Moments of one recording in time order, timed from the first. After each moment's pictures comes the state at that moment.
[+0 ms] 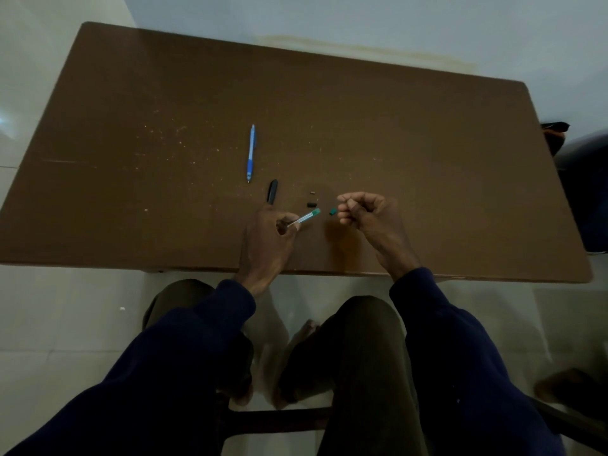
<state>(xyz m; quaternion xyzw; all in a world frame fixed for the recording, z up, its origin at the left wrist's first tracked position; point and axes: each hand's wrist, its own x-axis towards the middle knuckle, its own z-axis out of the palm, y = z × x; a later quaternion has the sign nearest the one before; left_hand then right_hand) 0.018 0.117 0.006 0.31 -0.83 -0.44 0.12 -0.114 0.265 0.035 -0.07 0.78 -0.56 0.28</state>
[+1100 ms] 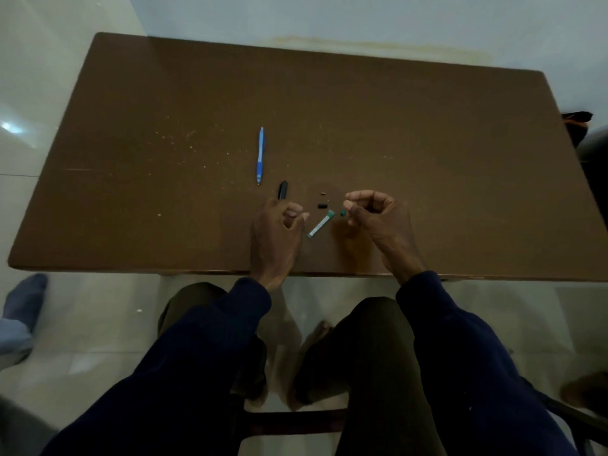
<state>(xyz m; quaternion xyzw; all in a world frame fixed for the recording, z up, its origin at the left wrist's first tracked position) 0.011 0.115 0.001 0.34 -0.81 -0.45 0.18 -0.110 0.259 0.021 -0.06 0.76 -0.59 0.25</state>
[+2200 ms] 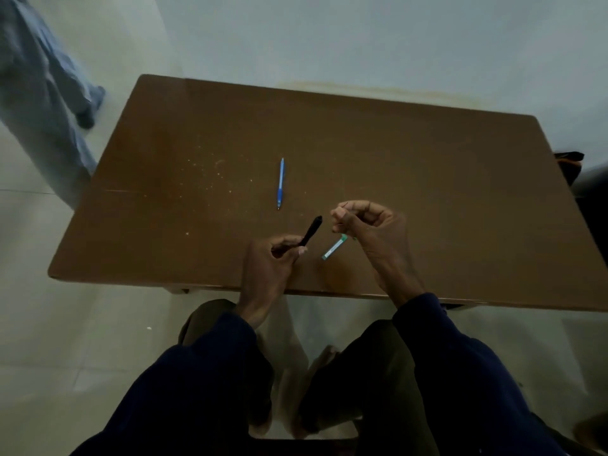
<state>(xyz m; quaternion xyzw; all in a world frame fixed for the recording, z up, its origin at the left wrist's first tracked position) 0.060 0.090 0.029 0.32 -0.75 -0.56 0.17 -0.074 0.223 0.074 -0.14 0.68 -0.69 0.21</state>
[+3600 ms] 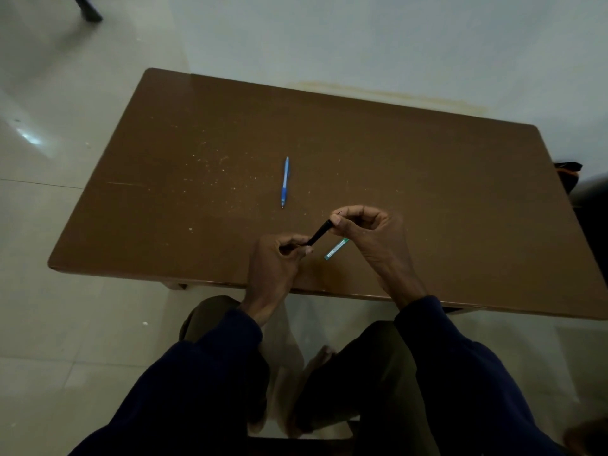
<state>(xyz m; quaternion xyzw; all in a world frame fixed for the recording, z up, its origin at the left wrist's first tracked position) 0.059 0.093 0.035 0.31 -0.77 -0.53 0.17 -0.067 0.220 0.082 -0.19 0.71 -0.63 0.24</state>
